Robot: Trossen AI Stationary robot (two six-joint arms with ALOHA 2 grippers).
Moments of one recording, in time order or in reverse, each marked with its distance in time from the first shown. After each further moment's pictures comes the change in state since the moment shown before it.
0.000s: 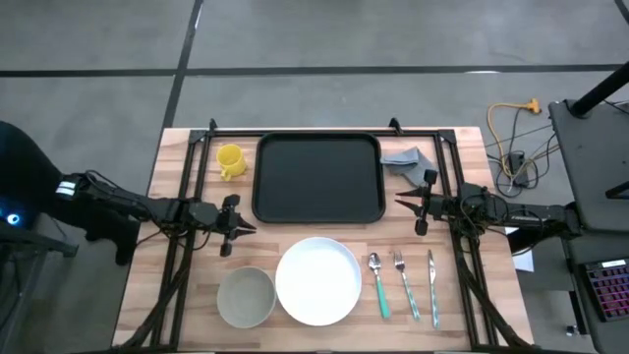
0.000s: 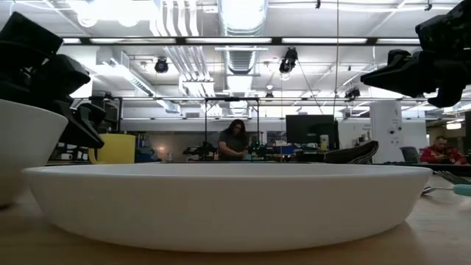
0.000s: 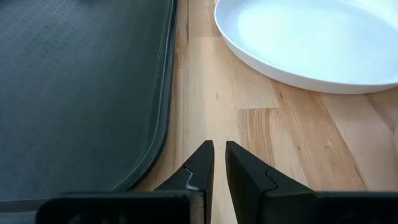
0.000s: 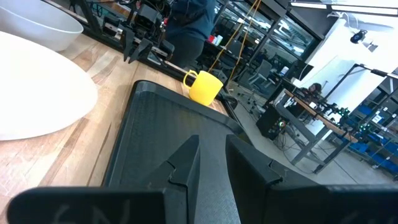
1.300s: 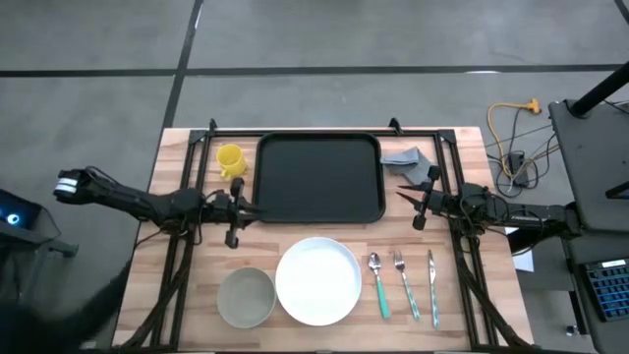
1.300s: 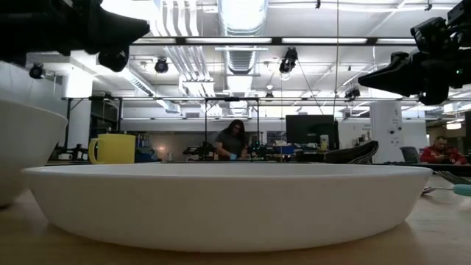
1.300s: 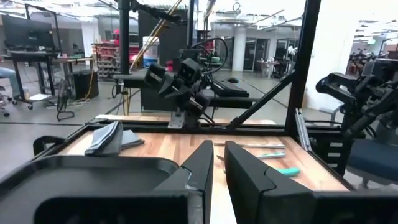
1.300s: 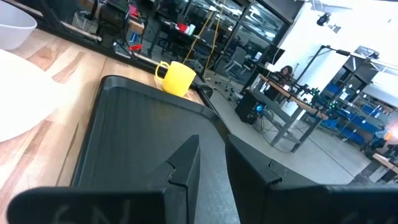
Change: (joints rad) left arm 0.015 0.170 0.190 0.576 -0.006 -0.004; right arm 0.000 0.000 0.000 0.021 0.130 0.042
